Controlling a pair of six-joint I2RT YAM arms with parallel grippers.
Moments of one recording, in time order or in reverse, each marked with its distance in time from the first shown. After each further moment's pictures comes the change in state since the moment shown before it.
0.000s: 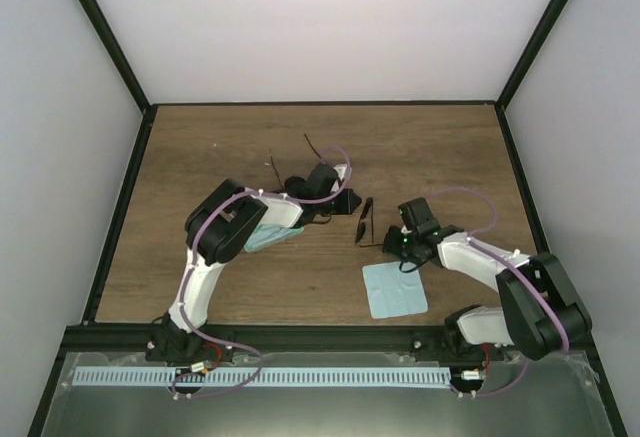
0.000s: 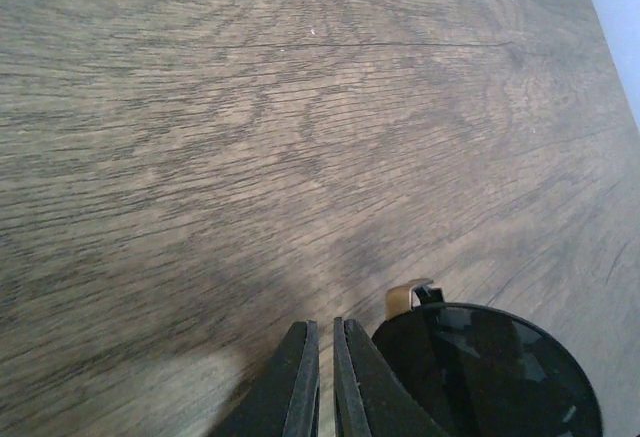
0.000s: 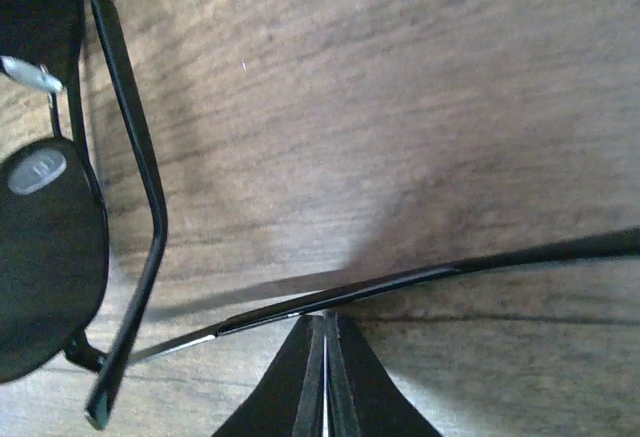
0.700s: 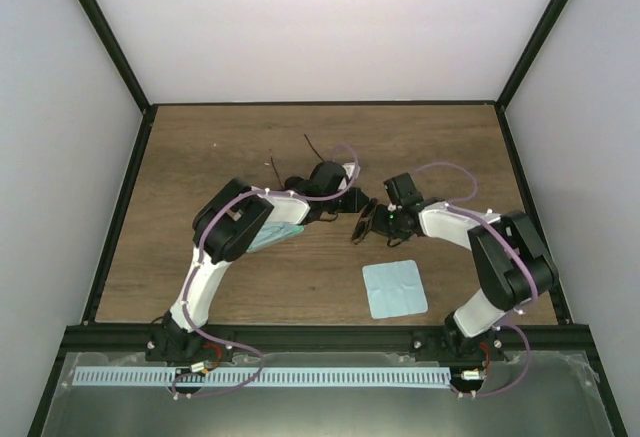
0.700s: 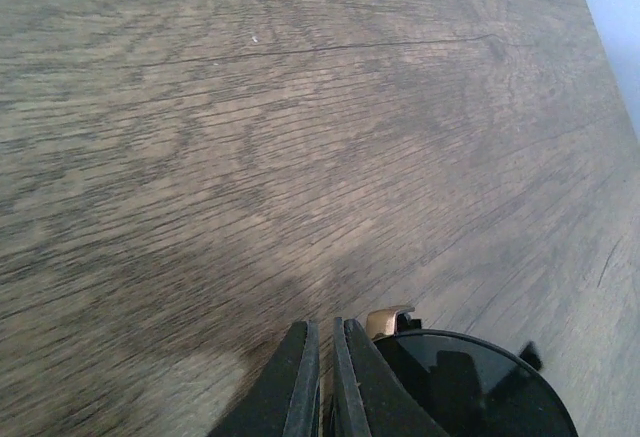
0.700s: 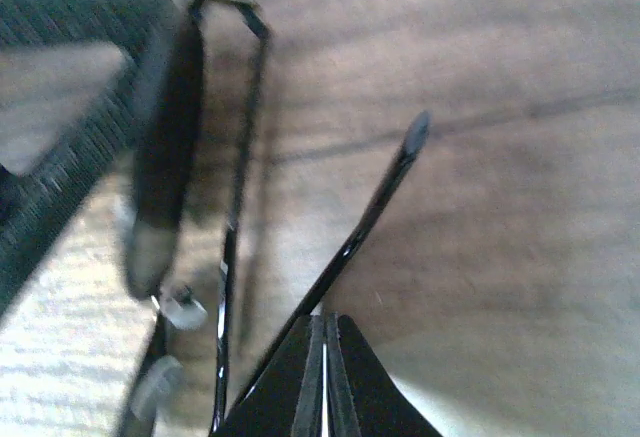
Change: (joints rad) left arm -0.016 0.063 0.106 -0.055 0.021 0.019; right arm -0.011 0.266 0.242 -0.011 0.043 -0.080
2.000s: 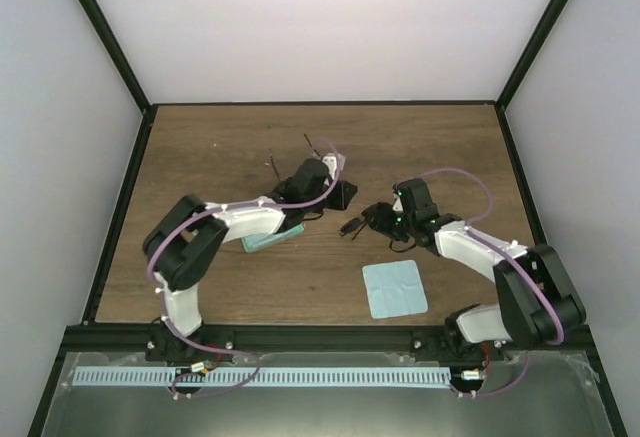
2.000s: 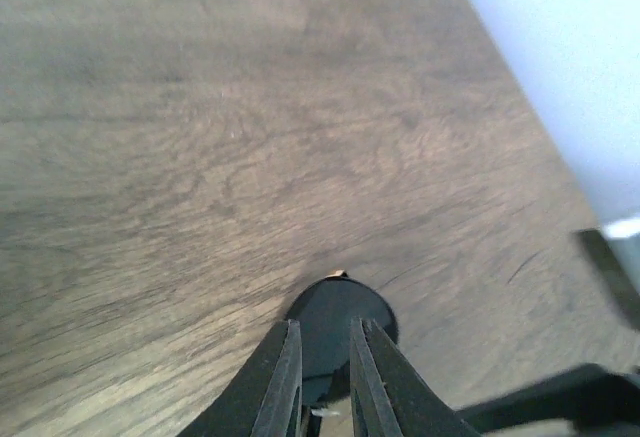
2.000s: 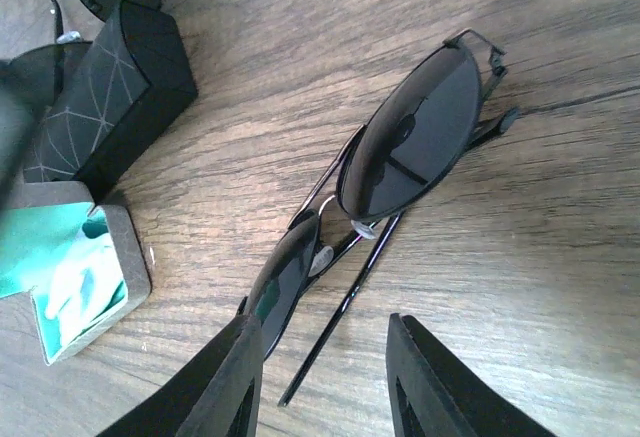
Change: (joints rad) left arm -0.023 -0.320 -0.203 -0.030 -0.136 0.055; right arm -0.005 -0.230 -0.127 0.160 -0.134 0.085
